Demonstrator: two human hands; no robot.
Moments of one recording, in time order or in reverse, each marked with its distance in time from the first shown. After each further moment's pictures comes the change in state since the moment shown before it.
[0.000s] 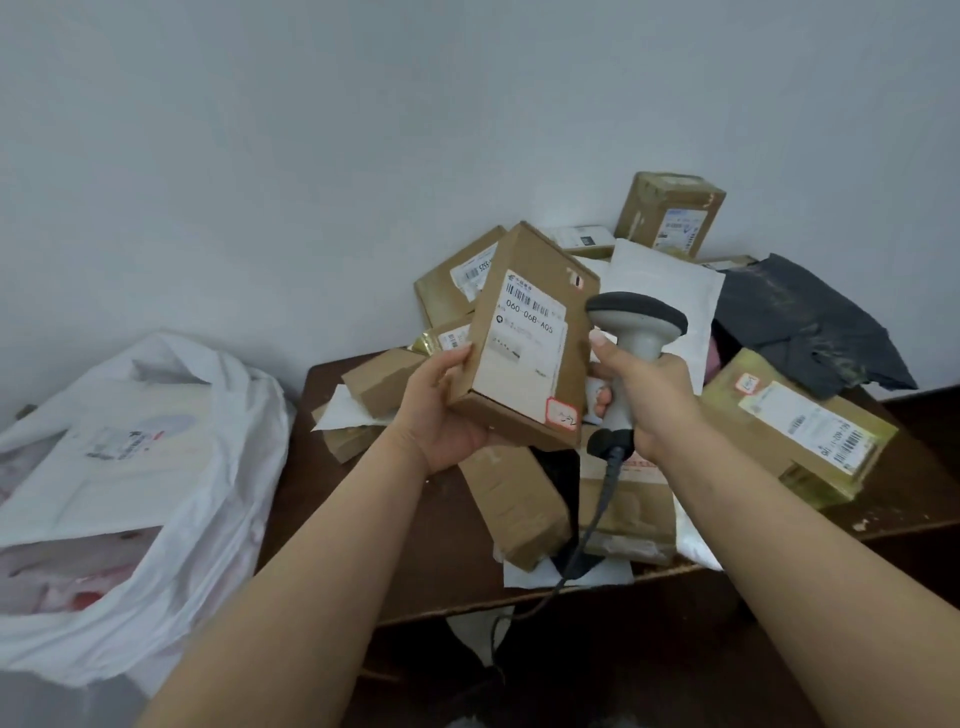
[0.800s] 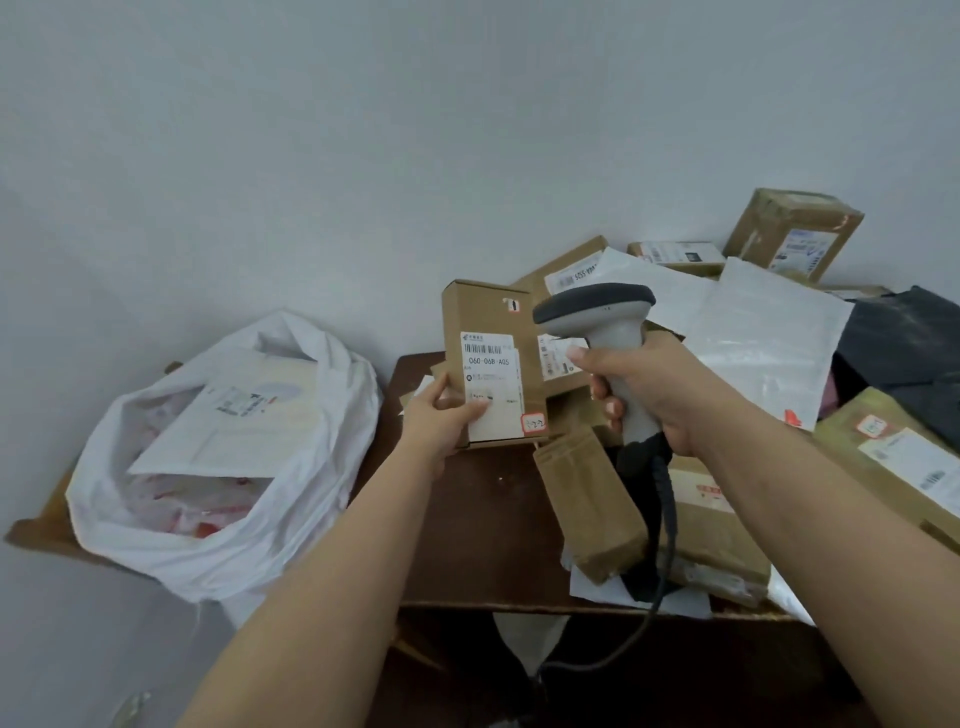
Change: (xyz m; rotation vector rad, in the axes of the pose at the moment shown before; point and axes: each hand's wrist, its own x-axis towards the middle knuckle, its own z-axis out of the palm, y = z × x) left_hand -0.049 0.006 -0.089 0.404 0.771 0.235; right_hand -0.056 -0.029 0.070 -0.428 -0.459 0.055
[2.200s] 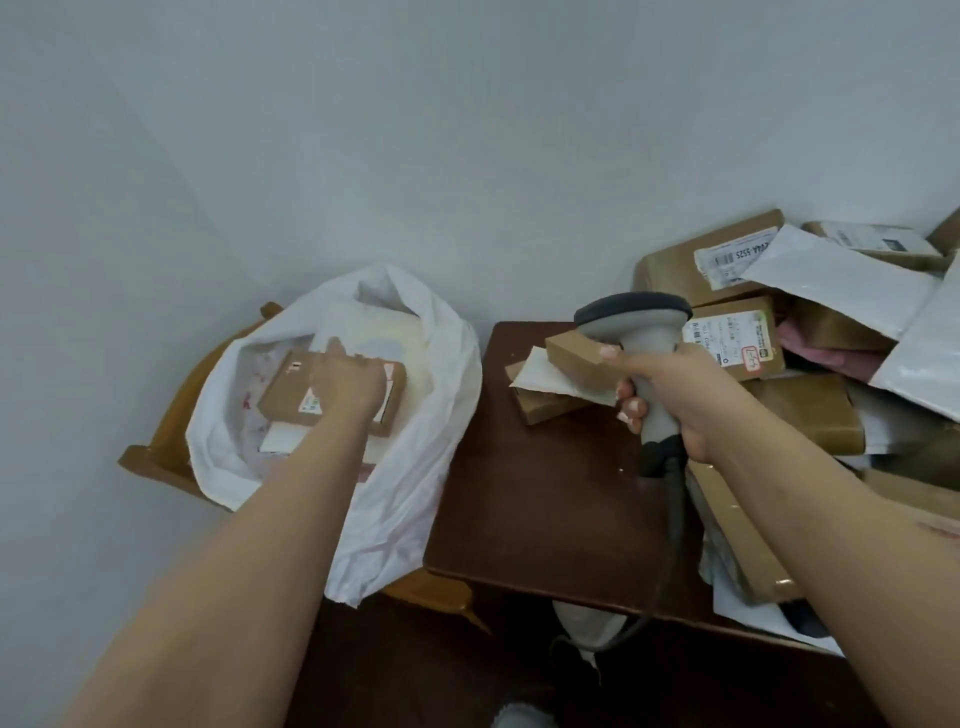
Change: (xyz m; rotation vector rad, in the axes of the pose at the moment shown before) left_hand 0.053 0.010 -0.261 0.668 0.682 -0.017; right_hand 0.053 0.018 0.166 0.107 -0.056 0.135
